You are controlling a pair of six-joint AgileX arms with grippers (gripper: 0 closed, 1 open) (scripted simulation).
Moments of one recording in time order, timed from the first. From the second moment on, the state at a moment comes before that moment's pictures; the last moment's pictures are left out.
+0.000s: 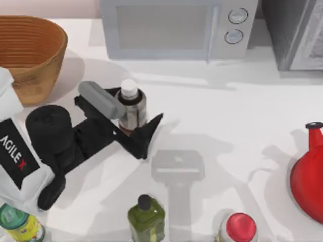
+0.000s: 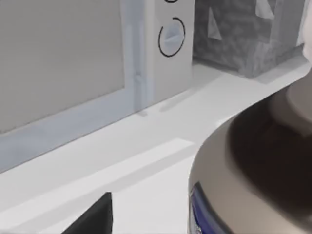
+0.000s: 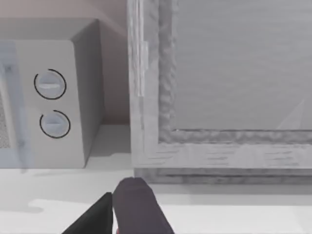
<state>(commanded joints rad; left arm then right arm) -0.40 2.07 0.52 1.43 0.42 0.06 0.00 0.00 0.00 0.00 0.00 0.00</state>
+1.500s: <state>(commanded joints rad) -0.40 2.06 0.53 1.42 0.41 0.06 0.00 0.00 0.00 0.00 0.00 0.00</state>
